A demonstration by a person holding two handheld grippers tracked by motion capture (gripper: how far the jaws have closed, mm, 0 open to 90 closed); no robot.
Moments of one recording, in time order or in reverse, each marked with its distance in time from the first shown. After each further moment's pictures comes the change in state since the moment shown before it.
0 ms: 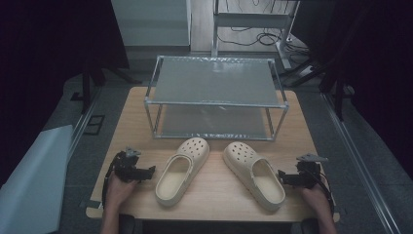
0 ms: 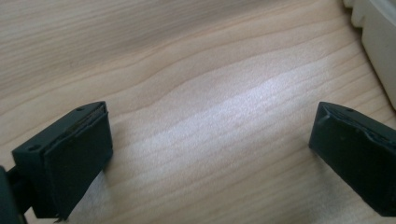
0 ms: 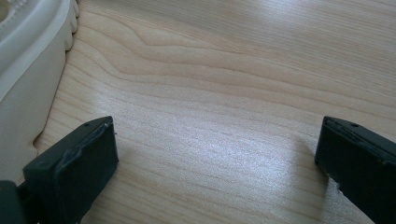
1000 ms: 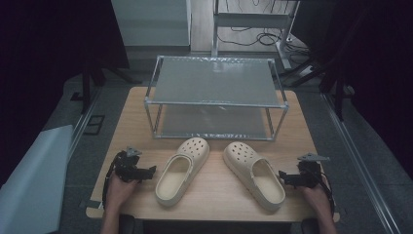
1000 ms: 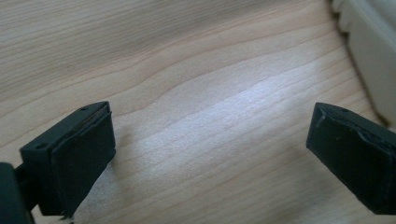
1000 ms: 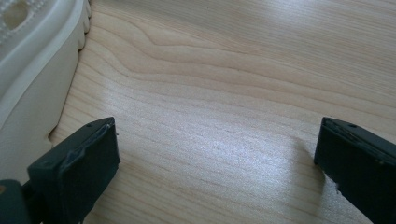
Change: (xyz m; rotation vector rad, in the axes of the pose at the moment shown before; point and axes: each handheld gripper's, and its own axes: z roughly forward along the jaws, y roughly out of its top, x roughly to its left) left arm -0.006 0.006 -0.007 0.015 -0.009 -0.017; right arm -0.003 0.001 -0.004 0.005 0.037 -0.002
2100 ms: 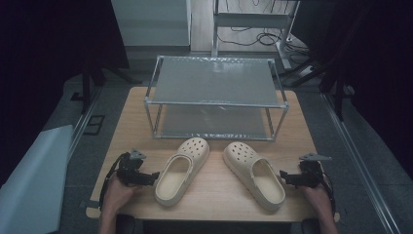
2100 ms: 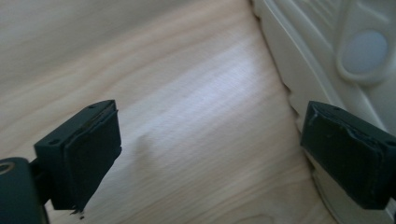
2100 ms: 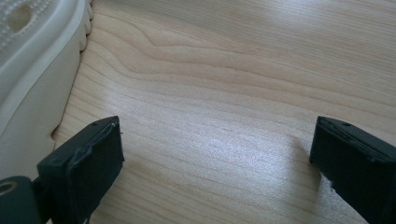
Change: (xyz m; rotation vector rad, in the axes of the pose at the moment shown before) left arm -0.023 0.006 -0.020 0.071 -0.091 0.116; right arm -0.003 0.000 -0.002 0.003 0.016 0.006
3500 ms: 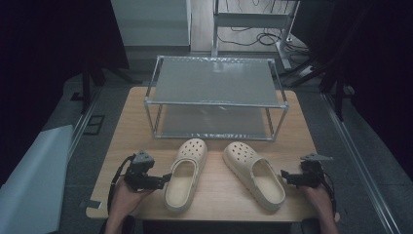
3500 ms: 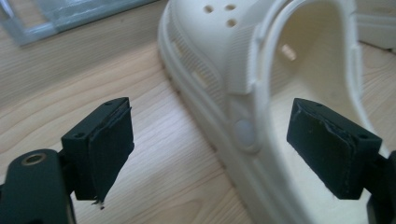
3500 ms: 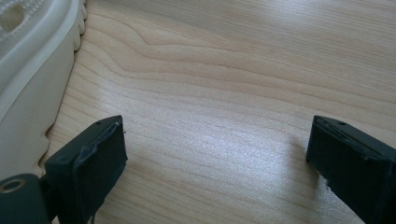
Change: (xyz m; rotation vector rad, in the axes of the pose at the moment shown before) left arm -0.048 0.019 -0.030 -0.131 -0.135 -0.017; right arm -0.003 -0.001 -0.002 0.000 -0.008 0.014
